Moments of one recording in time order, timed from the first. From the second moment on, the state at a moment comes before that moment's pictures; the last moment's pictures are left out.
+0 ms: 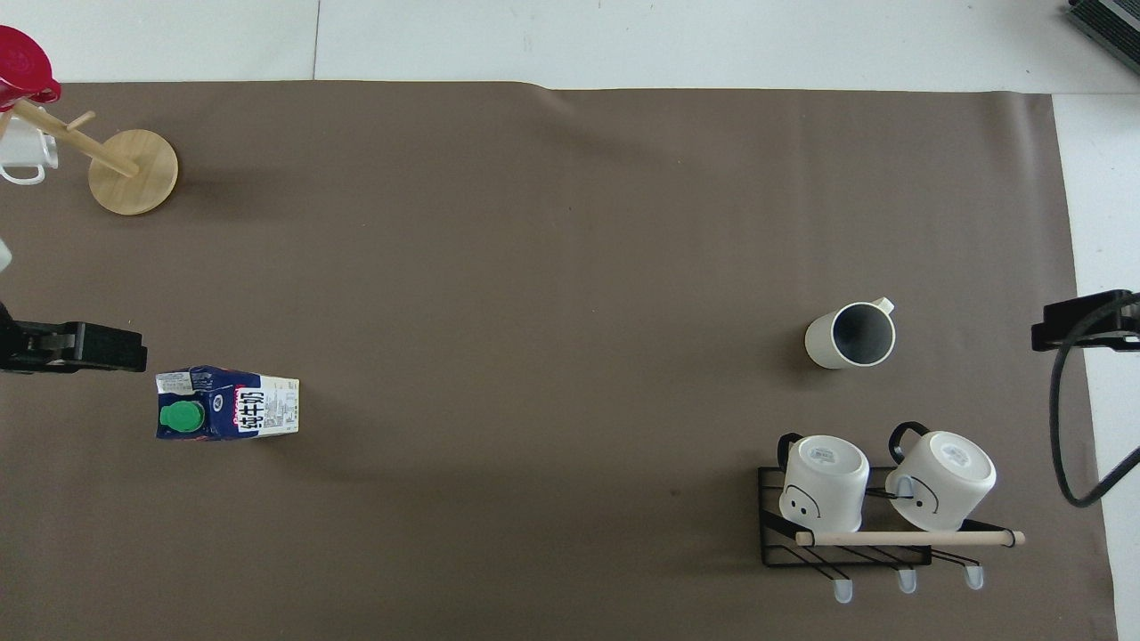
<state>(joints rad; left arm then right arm) 0.09 -0.18 -0.16 -1.75 -0.02 1.56 -0.03 0.08 -0.10 -0.10 -1.56 -0.03 1.43 0.11</state>
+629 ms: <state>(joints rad) 0.09 -0.18 -0.16 -1.75 -0.02 1.56 -0.03 0.08 -0.10 -0.10 -1.59 -0.03 1.43 0.11</state>
